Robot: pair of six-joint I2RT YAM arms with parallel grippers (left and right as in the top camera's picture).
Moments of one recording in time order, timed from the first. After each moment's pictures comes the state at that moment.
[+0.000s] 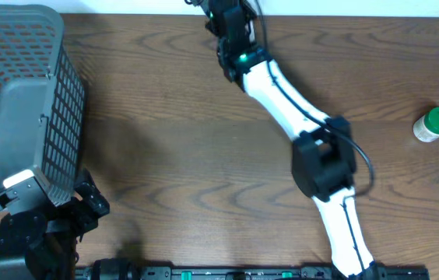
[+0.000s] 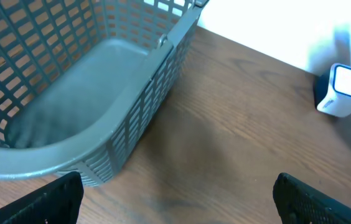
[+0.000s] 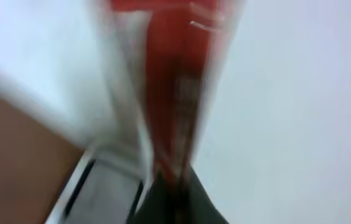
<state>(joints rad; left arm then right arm) 0.08 0.51 1.12 -1.15 -0.19 -0.31 0.53 2.42 2.10 0.12 0.55 -0.64</state>
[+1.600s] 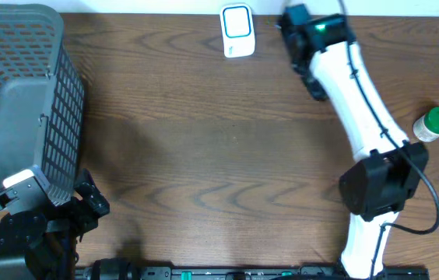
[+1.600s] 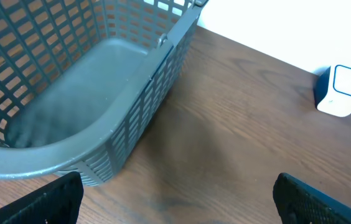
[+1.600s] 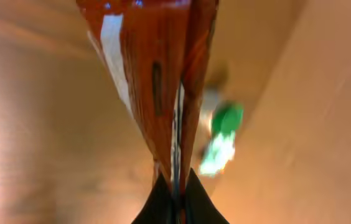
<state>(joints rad) 0.08 0.51 1.12 -1.15 -0.19 -0.31 0.30 2.09 2.09 -1.58 0.70 -0.10</state>
